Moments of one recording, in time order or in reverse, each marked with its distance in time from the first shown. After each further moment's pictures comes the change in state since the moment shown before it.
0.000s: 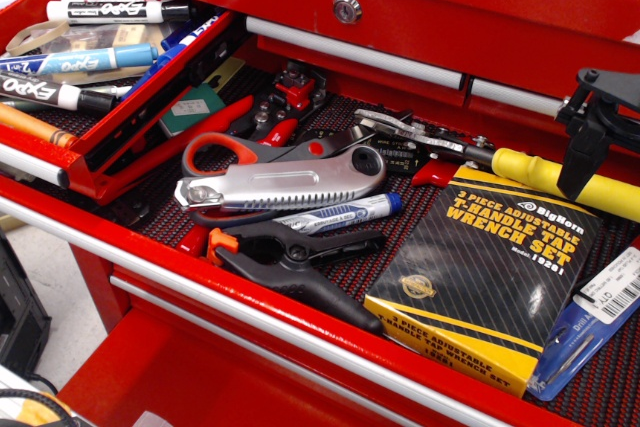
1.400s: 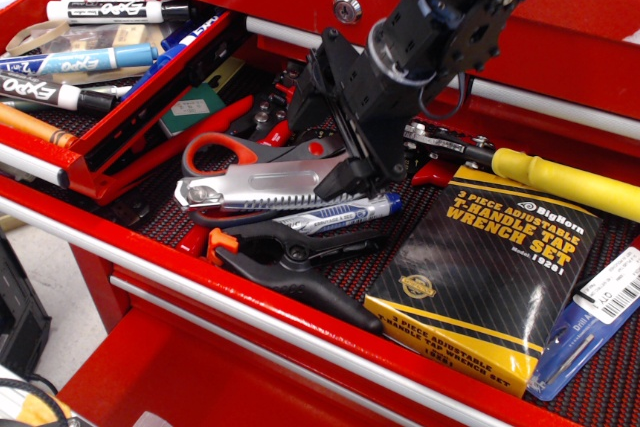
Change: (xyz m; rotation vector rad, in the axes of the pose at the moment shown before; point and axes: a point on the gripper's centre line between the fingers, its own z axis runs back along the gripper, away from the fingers) arm -0.004 0.163 -0.059 0.333 0.049 -0.681
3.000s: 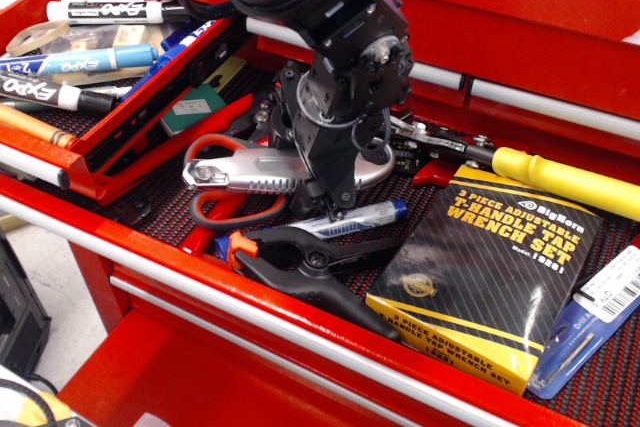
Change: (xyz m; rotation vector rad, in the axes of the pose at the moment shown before) arm 0.000 -0.004 -0.045 -0.059 -0.168 0.003
